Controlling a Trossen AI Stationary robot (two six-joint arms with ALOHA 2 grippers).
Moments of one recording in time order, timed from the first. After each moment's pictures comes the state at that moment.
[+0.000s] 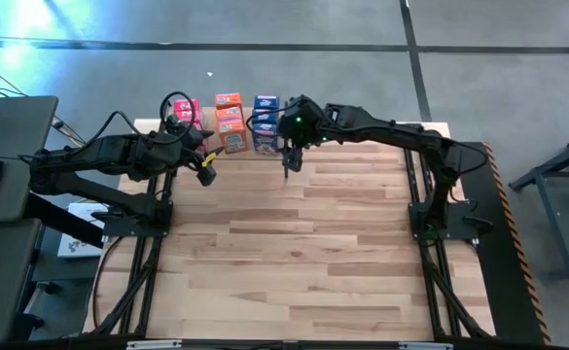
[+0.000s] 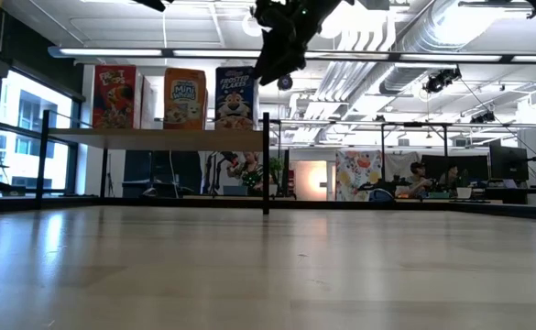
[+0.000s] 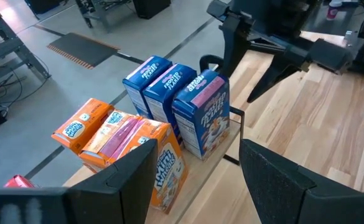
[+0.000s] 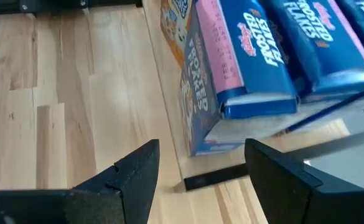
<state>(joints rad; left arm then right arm) -0.01 0.97 1.25 -0.85 -0.68 -0.18 -0.30 1.86 1.84 -0.77 0.02 -0.13</state>
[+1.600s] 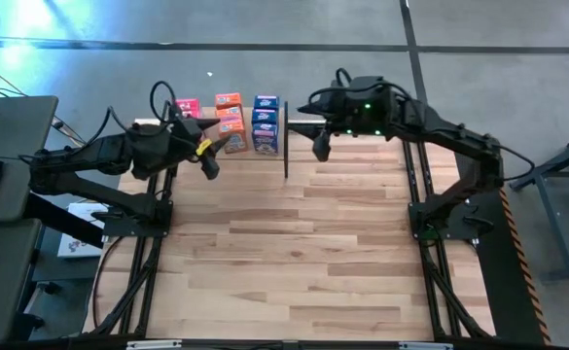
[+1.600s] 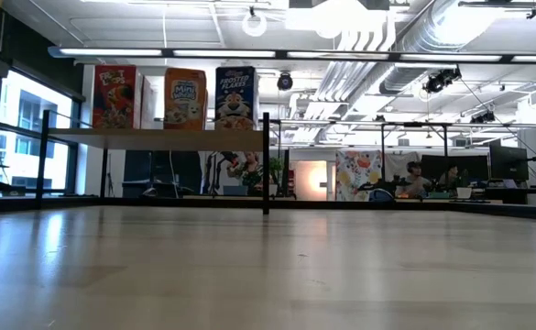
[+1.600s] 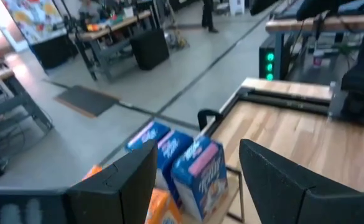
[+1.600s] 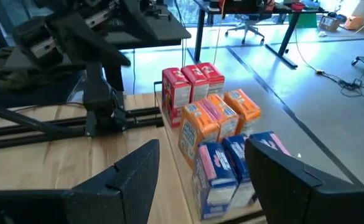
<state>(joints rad) -0.01 0.98 1.25 -0.58 -0.69 0.02 -0.21 1.53 1.84 -0.64 0.06 -0.05</state>
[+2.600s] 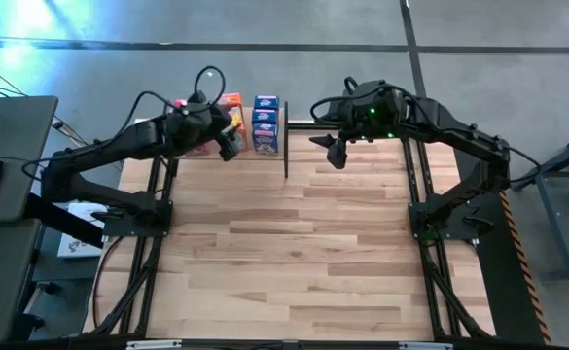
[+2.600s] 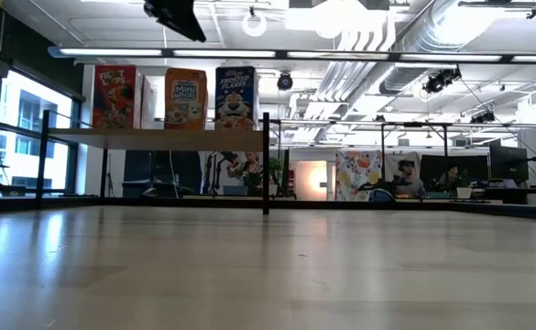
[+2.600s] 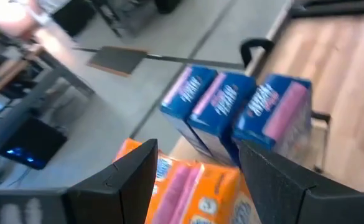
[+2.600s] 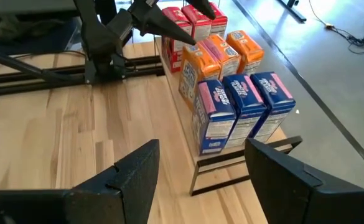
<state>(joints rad) 0.30 1.15 1.25 -0.60 -0.55 0.24 -0.21 1.48 1.84 -0.90 0.07 -0.04</state>
